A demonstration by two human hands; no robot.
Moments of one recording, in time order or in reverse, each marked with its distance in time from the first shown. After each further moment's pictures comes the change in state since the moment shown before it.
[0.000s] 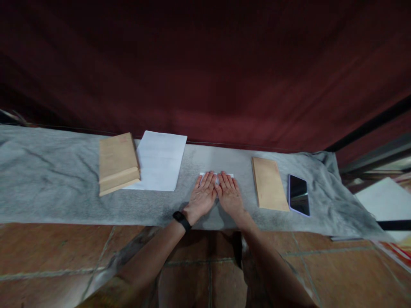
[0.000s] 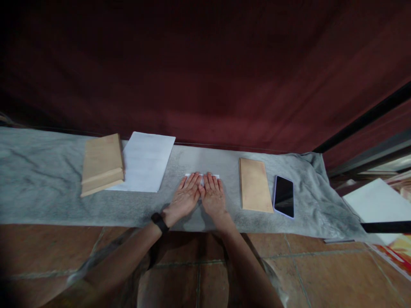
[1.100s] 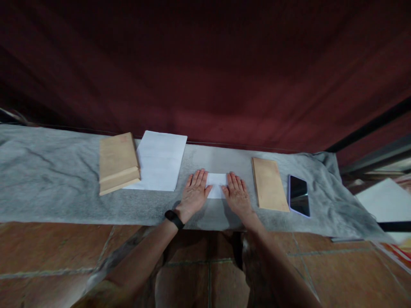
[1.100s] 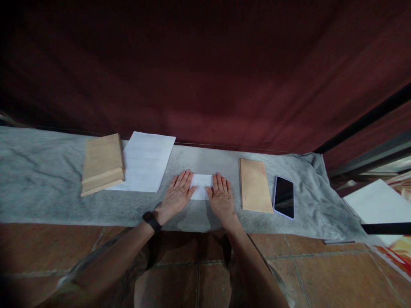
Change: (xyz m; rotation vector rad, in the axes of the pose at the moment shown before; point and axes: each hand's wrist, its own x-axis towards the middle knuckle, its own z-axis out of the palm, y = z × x) left_hand -0.004 -0.022 -0.007 0.032 0.021 -0.114; right_hand -0.011 0.025 -0.002 -0.088 0.083 0.050
